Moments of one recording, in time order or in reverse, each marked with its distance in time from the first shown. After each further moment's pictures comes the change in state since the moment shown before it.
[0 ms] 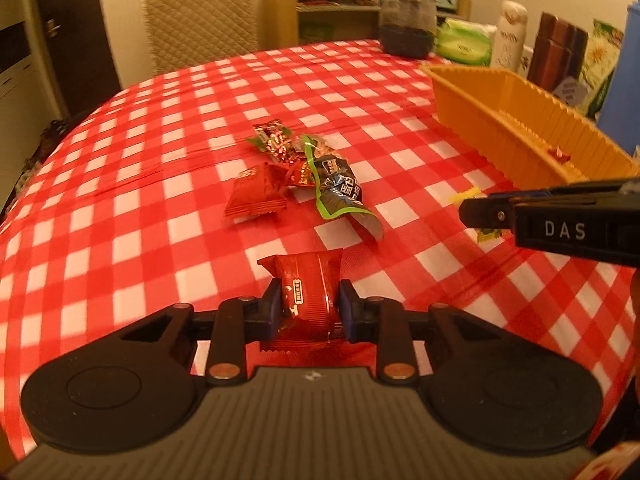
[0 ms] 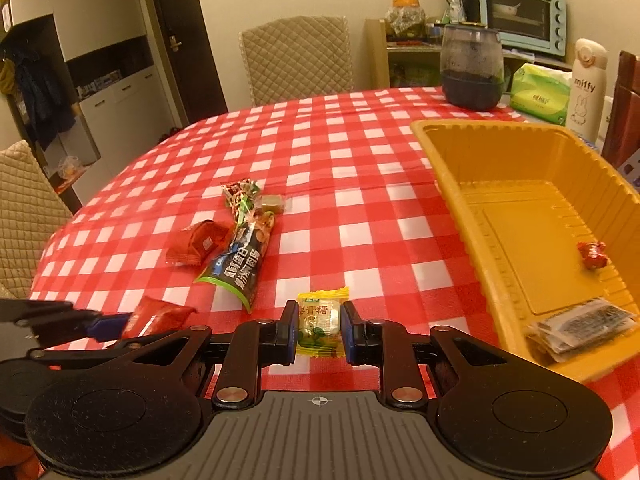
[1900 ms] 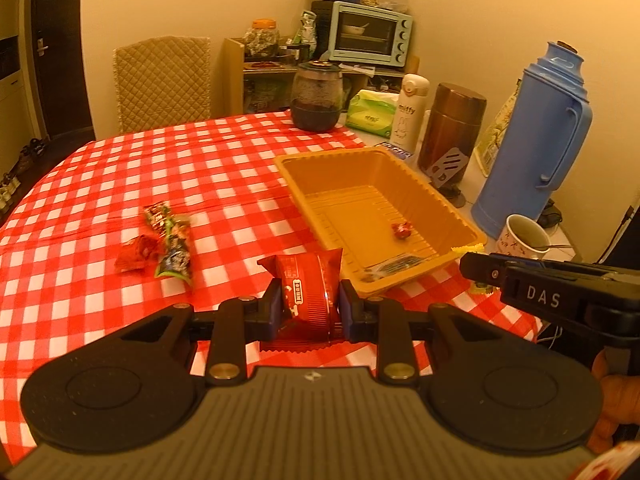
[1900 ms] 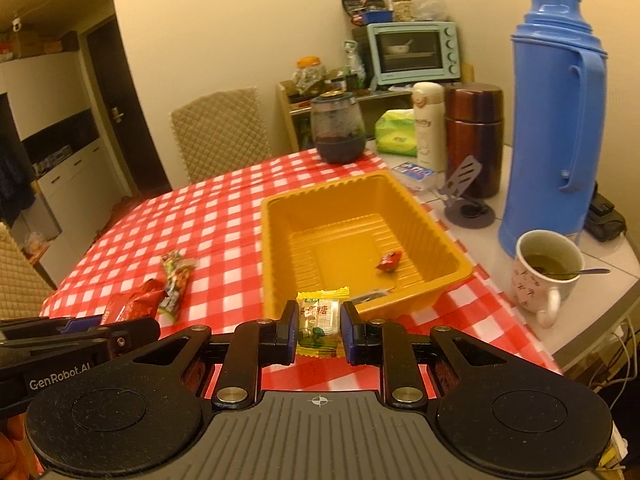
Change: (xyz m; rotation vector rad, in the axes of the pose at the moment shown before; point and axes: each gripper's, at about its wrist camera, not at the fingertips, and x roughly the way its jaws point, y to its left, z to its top) left arm -0.116 -0.149 0.037 -0.033 -0.127 -0.114; right arm -0.190 -0.097 -0.014 0.158 -0.152 -0.137
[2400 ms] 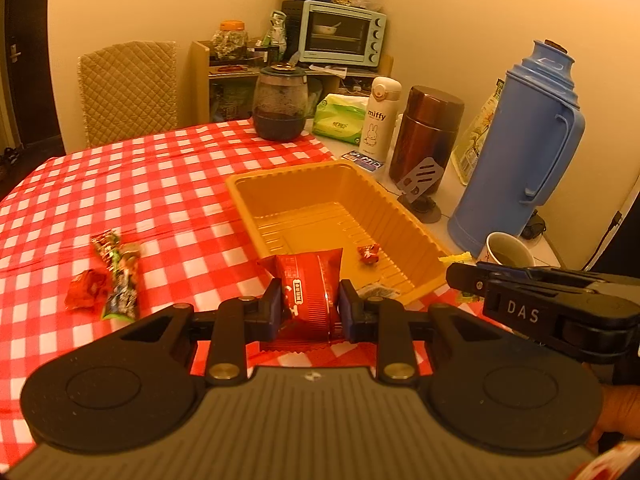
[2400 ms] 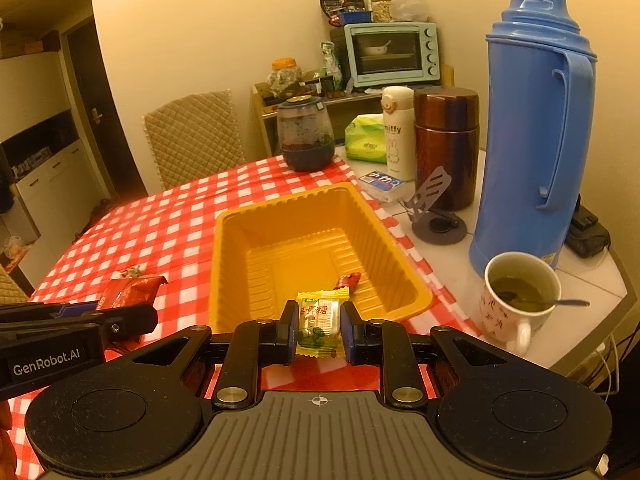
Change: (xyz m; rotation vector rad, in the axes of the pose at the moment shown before) left arm 0.043 -0.028 0.034 0.028 0.003 -0.070; right arm 0.025 -0.036 0.026 -0.001 0.002 -0.058
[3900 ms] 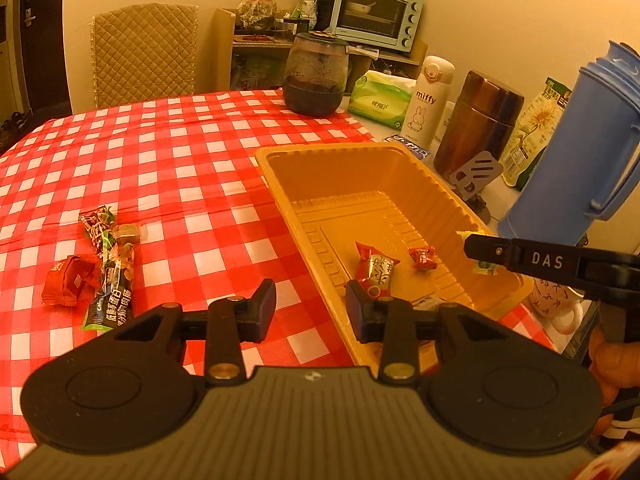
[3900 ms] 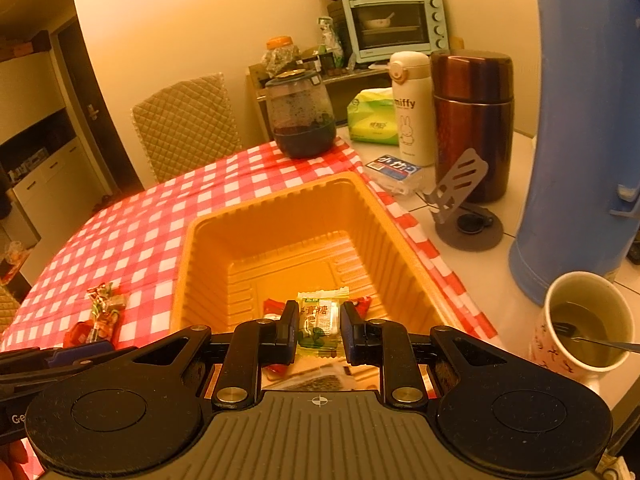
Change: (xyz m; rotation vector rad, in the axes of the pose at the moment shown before) left arm 0.074 0.048 0.002 -0.087 0.050 0.029; right arm 0.097 -0.020 0.026 0.043 0.054 0.041
